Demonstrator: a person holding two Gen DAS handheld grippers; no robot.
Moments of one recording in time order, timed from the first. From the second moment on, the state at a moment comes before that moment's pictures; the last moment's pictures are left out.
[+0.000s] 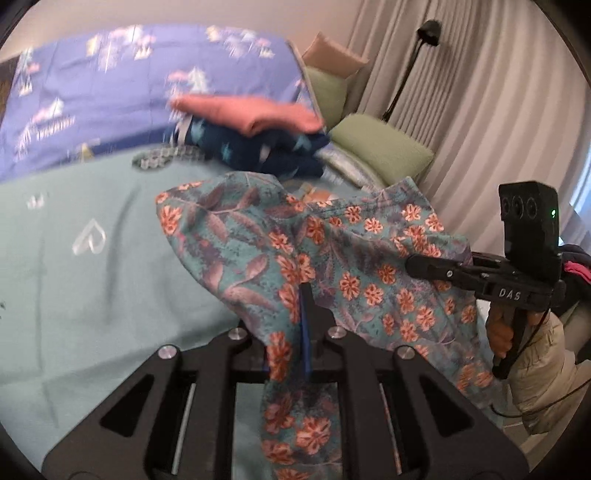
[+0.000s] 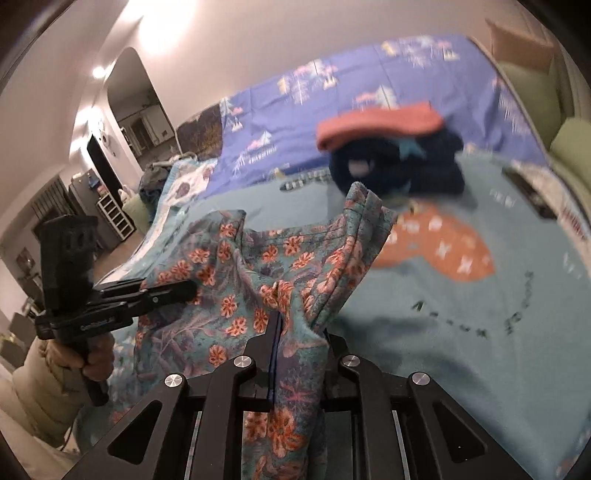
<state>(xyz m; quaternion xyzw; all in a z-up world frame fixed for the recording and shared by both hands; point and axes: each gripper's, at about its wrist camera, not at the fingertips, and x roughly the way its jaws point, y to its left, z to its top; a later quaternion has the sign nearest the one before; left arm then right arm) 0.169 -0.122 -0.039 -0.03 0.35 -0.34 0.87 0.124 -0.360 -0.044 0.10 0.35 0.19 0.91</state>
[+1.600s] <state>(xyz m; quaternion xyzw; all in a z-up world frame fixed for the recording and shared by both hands) 0.281 -0.209 0.212 0.08 0.14 -0.27 0.95 0.244 -0.403 0.234 0.04 0.13 0.03 0.99</state>
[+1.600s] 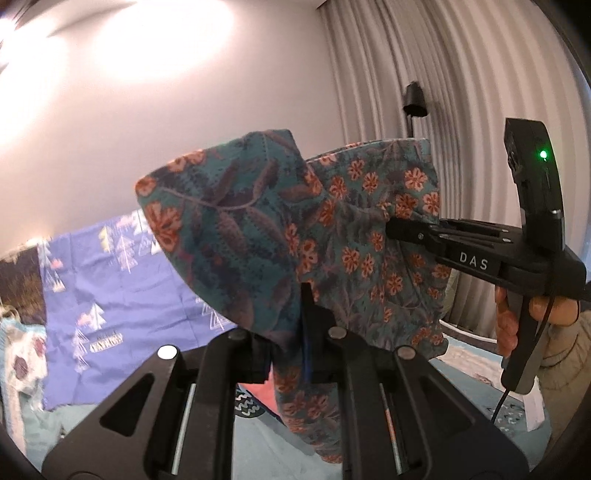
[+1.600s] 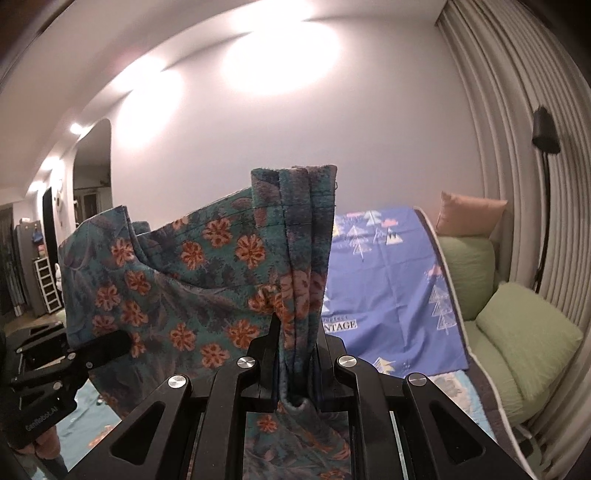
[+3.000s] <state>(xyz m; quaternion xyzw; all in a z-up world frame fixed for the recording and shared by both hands) 0.368 -0.186 0.059 0.06 0.23 -0.15 0.96 0.313 -0.383 0.068 0.00 0.26 -0.06 0.96</state>
